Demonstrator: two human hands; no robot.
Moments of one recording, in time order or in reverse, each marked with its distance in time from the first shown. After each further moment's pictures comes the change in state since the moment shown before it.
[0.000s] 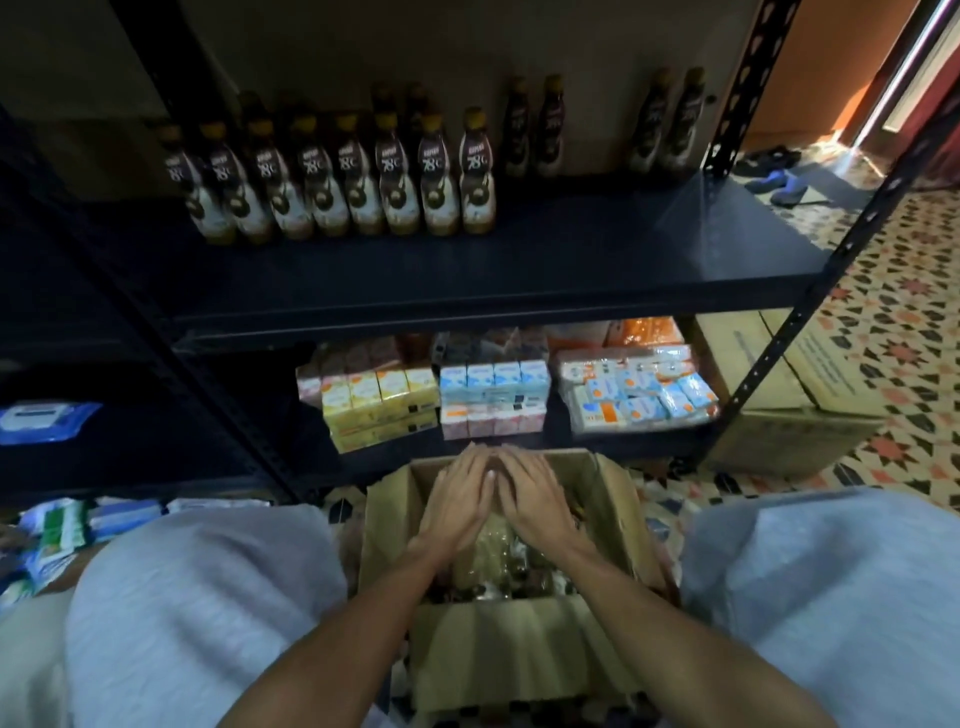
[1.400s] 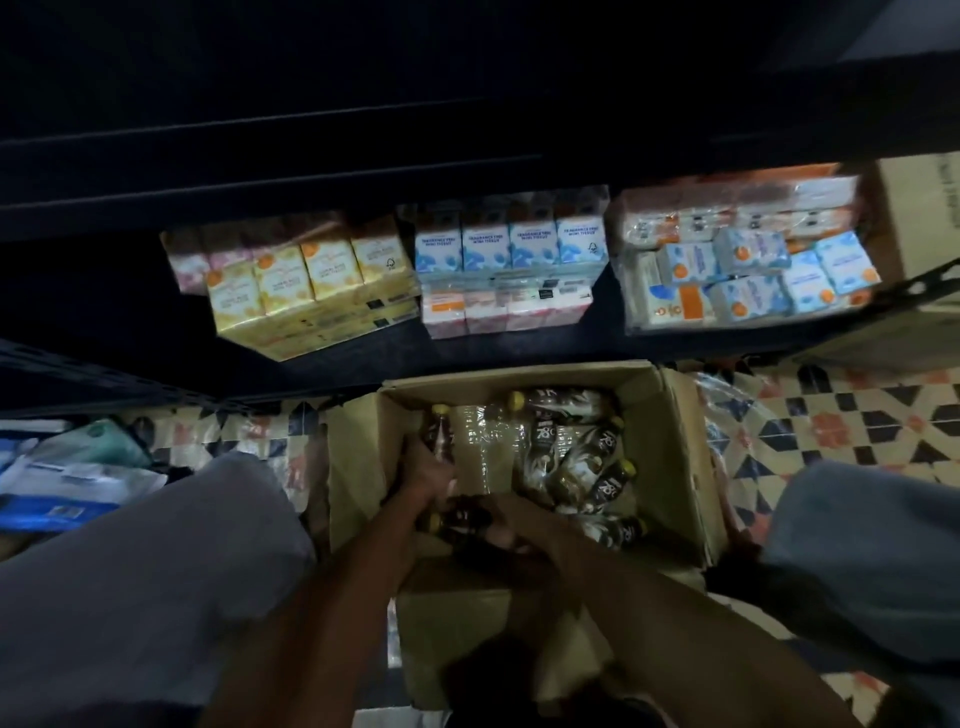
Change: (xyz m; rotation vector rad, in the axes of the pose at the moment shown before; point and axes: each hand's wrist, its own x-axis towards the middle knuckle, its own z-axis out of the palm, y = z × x) left_hand 0.039 -0.162 0.163 -0.408 -0.343 -1.089; right_hand -0.017 0.096 0.186 0.270 -1.162 0.604
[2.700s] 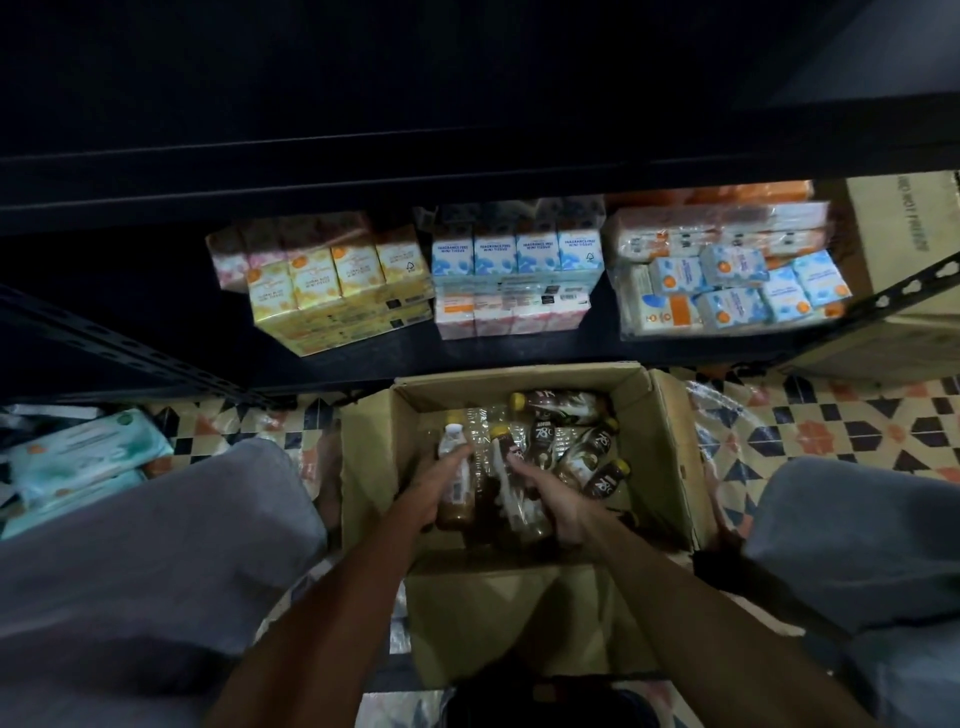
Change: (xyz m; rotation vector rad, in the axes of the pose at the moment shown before) left_hand -0.075 0.013 -0.020 -0.367 -0.311 -0.170; right_hand -0.065 0.009 -0.030 0.979 0.011 0.073
